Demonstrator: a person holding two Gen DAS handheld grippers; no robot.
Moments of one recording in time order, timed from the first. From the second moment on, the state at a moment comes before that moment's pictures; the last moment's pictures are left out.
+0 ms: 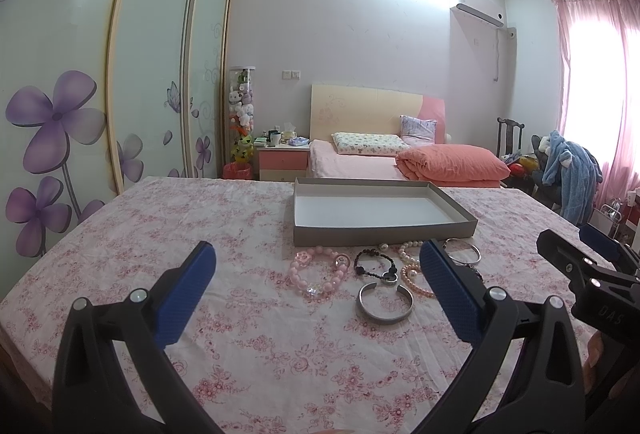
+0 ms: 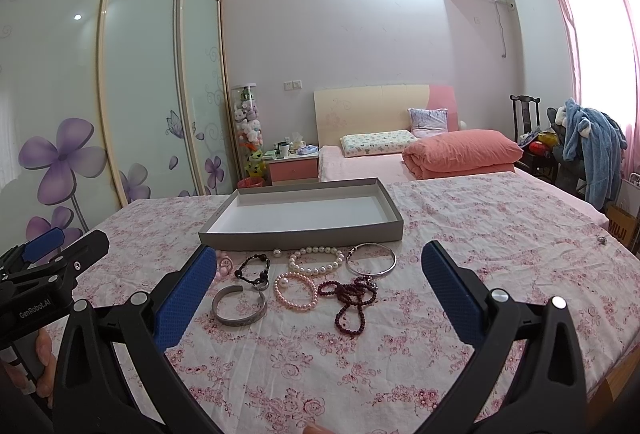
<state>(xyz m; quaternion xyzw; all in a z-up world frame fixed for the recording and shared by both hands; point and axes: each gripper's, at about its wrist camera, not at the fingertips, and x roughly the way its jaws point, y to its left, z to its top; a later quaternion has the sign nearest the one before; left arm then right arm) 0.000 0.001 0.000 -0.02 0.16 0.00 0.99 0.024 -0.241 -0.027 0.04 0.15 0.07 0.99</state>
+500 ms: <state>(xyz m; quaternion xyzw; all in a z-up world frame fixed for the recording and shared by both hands) 0.000 0.001 0.000 -0.02 0.16 0.00 0.99 0.025 -0.242 -0.028 0.04 0.15 0.07 0.99</state>
